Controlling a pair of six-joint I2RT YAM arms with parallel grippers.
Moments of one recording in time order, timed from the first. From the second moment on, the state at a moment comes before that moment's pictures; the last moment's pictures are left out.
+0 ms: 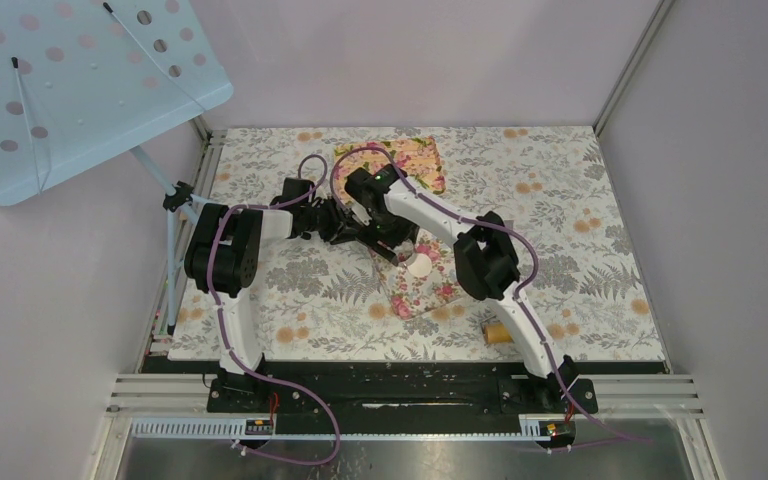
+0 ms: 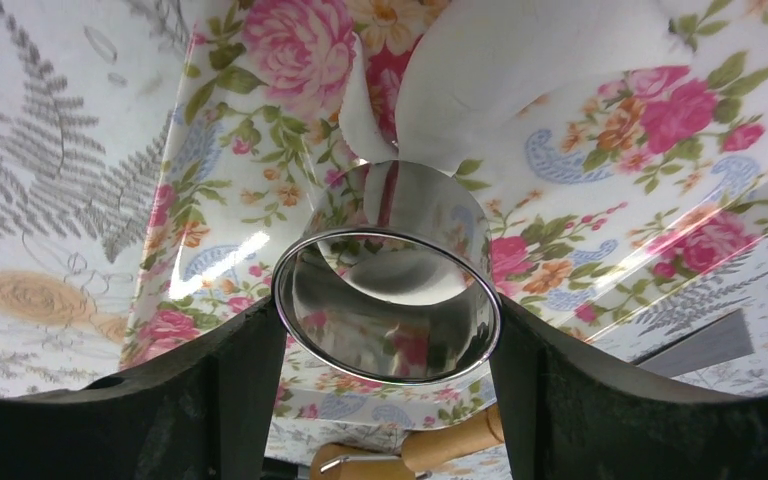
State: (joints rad) left arm -0.18 2.01 1.07 0.10 0.72 -0.78; right arm 0.79 2.42 2.20 -1.33 0.10 -0.15
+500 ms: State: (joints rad) left arm -0.18 2.01 1.07 0.10 0.72 -0.78; right arm 0.79 2.44 2.30 -1.27 0.19 -0.16
